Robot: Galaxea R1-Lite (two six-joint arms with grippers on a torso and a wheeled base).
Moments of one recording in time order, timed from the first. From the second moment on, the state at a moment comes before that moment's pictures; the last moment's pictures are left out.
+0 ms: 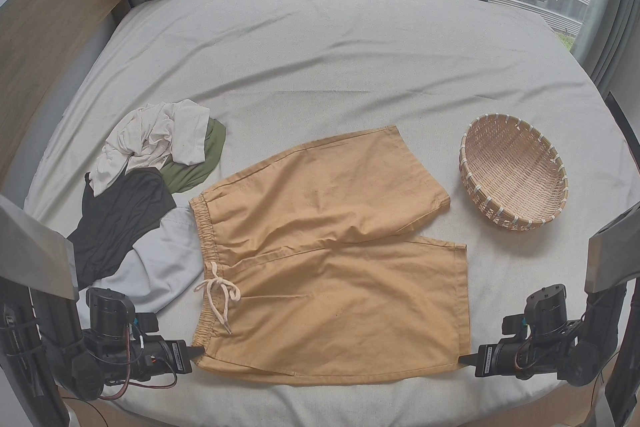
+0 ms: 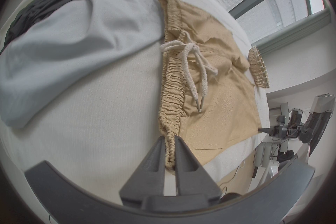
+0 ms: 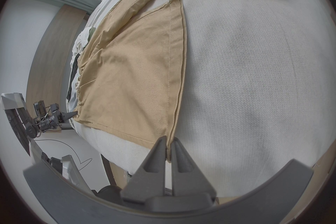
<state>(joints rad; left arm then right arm) -0.16 2.14 -0.02 -1.28 -0.33 -0.32 0.32 2.14 -0.02 -1.23 0.26 0.44</state>
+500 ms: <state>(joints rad) -0.15 2.05 -0.02 -1.13 -0.33 -0.26 0.37 2.02 -0.02 -1.06 0.26 0.42</state>
